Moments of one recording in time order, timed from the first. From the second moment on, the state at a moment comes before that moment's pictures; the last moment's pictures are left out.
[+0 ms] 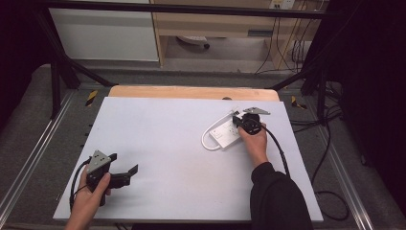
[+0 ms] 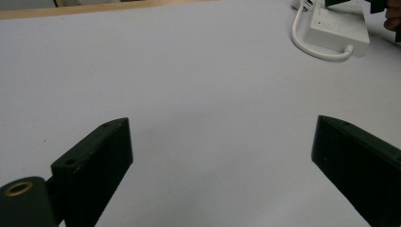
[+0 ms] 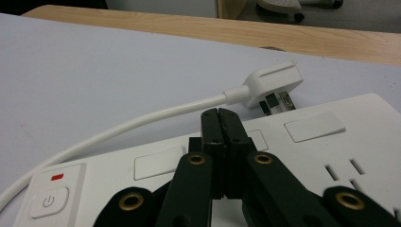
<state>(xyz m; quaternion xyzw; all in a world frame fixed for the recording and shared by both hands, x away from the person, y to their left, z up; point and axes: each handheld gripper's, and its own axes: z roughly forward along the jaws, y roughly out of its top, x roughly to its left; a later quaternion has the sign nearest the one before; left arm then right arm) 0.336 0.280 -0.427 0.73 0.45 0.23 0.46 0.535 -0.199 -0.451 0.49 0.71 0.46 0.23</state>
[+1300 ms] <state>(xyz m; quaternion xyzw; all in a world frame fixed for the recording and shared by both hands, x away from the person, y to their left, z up) 0.336 0.281 -0.428 0.73 0.45 0.23 0.46 0.535 -0.203 -0.453 0.49 0.70 0.46 0.22</state>
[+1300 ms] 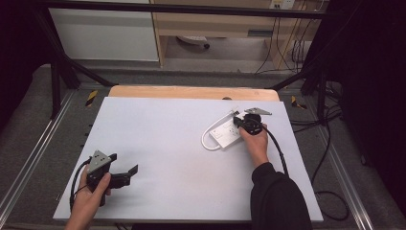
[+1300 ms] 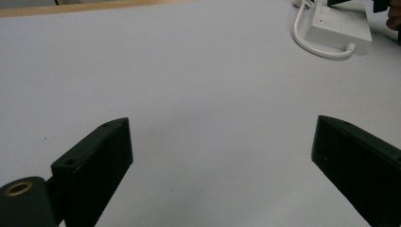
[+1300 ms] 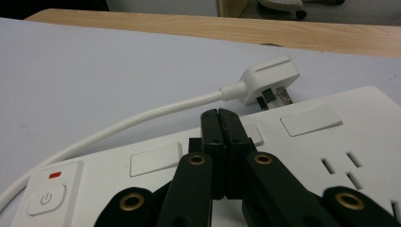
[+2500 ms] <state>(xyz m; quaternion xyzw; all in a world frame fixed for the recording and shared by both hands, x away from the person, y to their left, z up) 0.336 0.281 -0.428 0.73 0.45 0.23 0.46 0.535 -0.210 -0.447 0.50 0.69 0.48 0.19</state>
